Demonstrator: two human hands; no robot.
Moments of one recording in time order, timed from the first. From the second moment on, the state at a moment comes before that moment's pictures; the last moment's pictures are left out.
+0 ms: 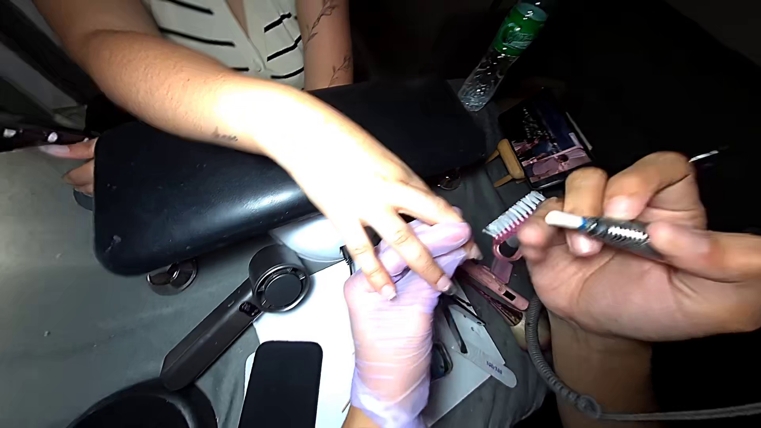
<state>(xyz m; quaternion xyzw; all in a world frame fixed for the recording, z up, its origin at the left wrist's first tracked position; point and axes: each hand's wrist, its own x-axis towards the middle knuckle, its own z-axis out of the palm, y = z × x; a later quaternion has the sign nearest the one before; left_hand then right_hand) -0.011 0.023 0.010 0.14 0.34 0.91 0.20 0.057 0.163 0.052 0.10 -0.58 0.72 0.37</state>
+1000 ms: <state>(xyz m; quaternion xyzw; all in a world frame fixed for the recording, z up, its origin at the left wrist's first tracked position) -0.006 0.021 0.009 0.05 0.28 0.92 0.27 0.069 0.090 -0.003 -0.04 -0.66 0.49 0.57</state>
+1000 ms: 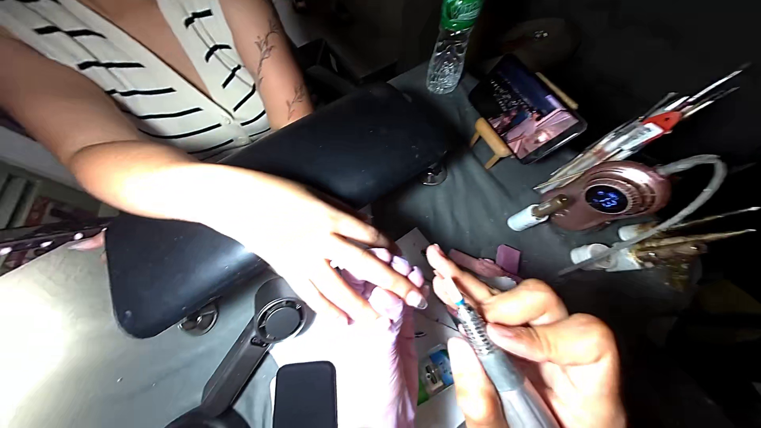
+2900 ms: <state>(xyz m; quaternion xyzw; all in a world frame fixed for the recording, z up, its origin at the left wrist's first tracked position) -0.003 0.019 0.008 0.08 0.27 0.93 0.24 0.076 0.085 -0.003 0.02 -0.69 0.54 0.48</state>
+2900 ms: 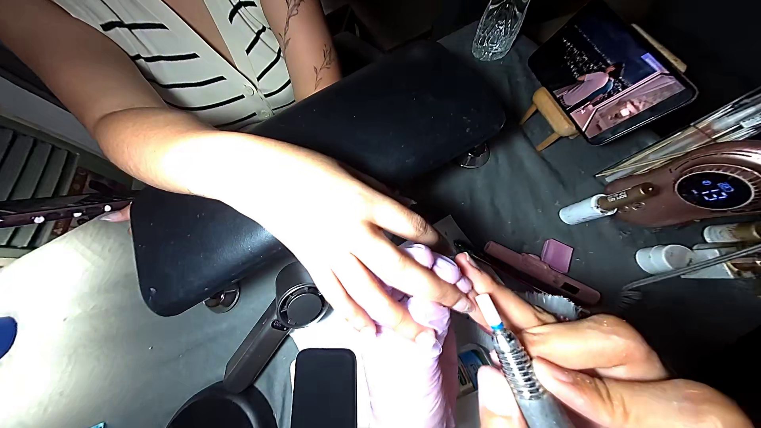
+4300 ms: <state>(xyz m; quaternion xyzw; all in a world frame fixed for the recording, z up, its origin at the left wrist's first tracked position) -0.003 0.017 0.005 0.10 0.33 0.92 0.19 0.079 0.086 0.013 -0.03 -0.68 0.57 0.47</state>
